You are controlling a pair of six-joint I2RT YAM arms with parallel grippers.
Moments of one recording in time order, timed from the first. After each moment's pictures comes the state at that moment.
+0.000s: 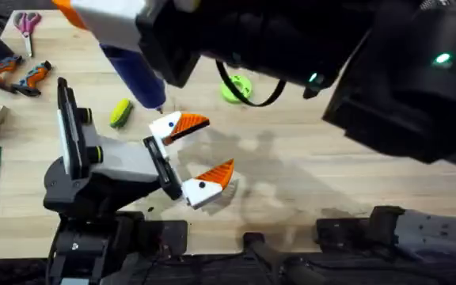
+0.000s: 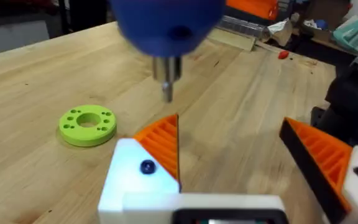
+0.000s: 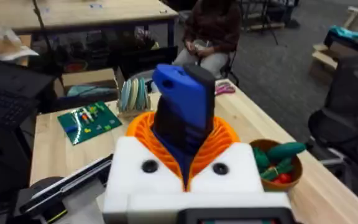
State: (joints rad) left arm -0.04 0.01 0.01 -0.11 1.04 -0.08; right arm 1.01 1.35 1.22 0.12 -0.12 -0.05
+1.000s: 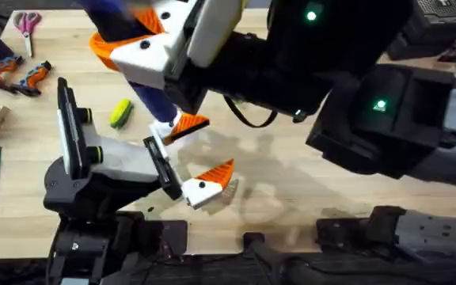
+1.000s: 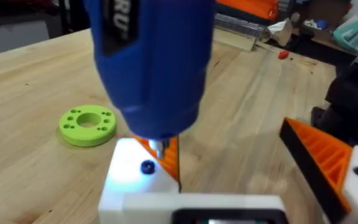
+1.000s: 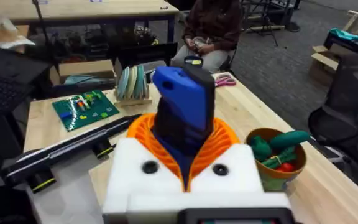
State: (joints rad) left arm -0.04 0.01 0.01 -0.11 1.04 -0.08; right arm 1.01 1.33 1.04 0.29 -0.13 -0.08
